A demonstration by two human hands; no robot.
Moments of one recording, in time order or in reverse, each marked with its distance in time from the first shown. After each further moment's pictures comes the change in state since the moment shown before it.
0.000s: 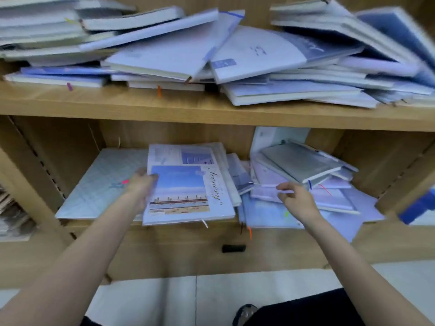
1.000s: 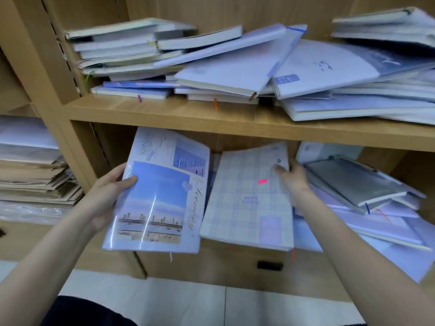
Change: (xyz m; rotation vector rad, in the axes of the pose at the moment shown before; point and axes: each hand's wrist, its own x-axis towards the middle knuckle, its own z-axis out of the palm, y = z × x) left_hand -0.059 0.016 -0.140 -0.194 -0.059 0.170; right_hand 0.063 -0.100 0.083 0.487 0.010 0.019
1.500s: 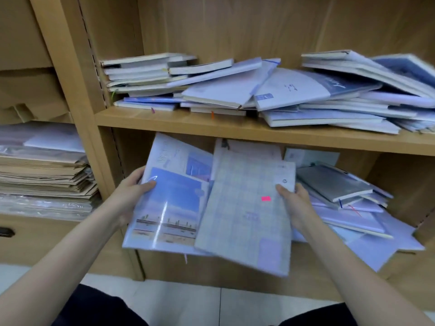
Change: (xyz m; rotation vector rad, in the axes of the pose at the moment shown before) left_hand -0.054 0.009 0.030 0.077 0.018 0.003; right_hand -0.093 0.000 -0.052 0.367 -0.037 0.098
